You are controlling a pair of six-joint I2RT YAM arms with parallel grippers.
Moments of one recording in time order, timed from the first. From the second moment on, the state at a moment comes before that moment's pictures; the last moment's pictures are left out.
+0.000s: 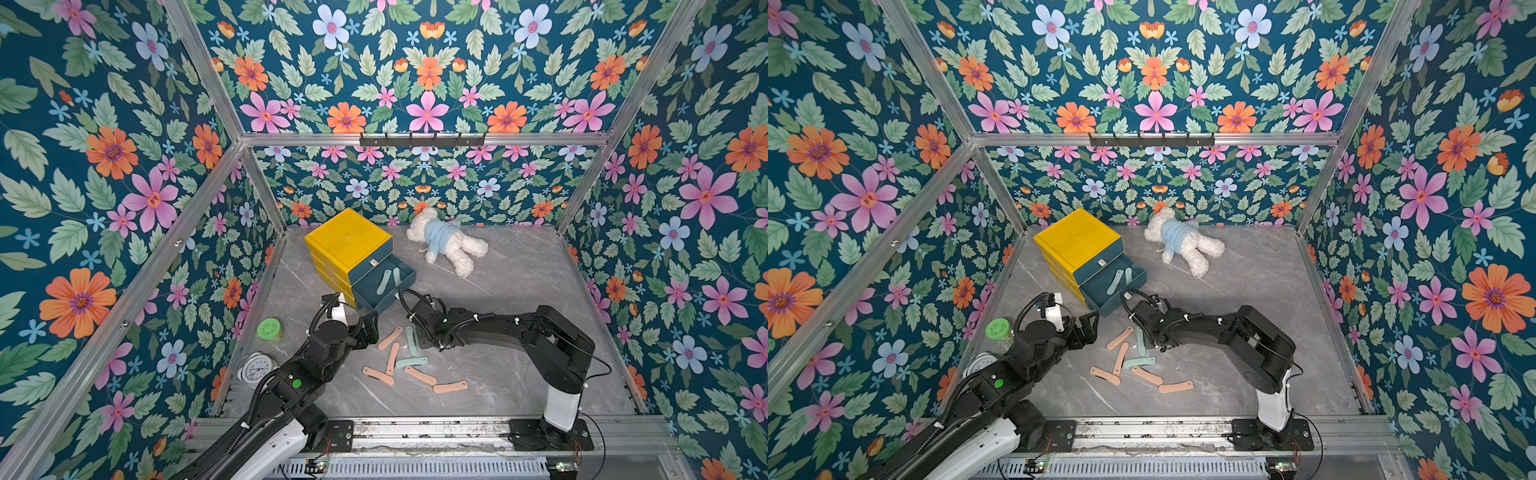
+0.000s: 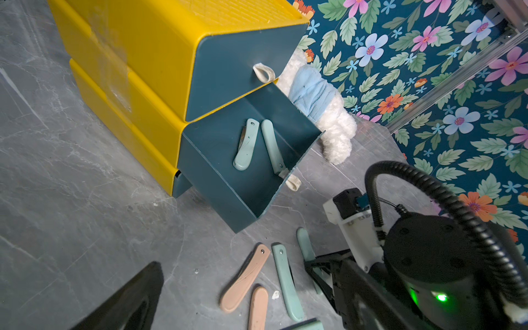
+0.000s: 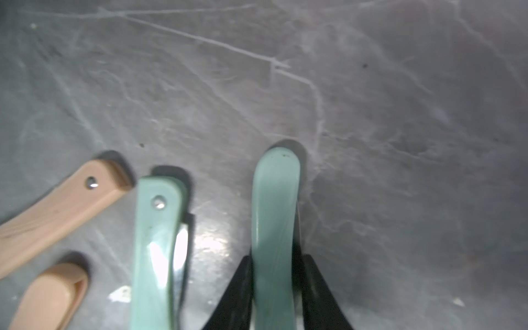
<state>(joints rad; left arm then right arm) -0.72 0.59 0.50 -0.36 -0.33 -0.63 0.91 1.87 1.09 -0.46 0.25 0.65</state>
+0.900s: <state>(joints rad) -0.72 0.55 0.46 -0.36 -0.34 -0.63 0.84 1.39 1.05 -0.52 0.29 0.58</state>
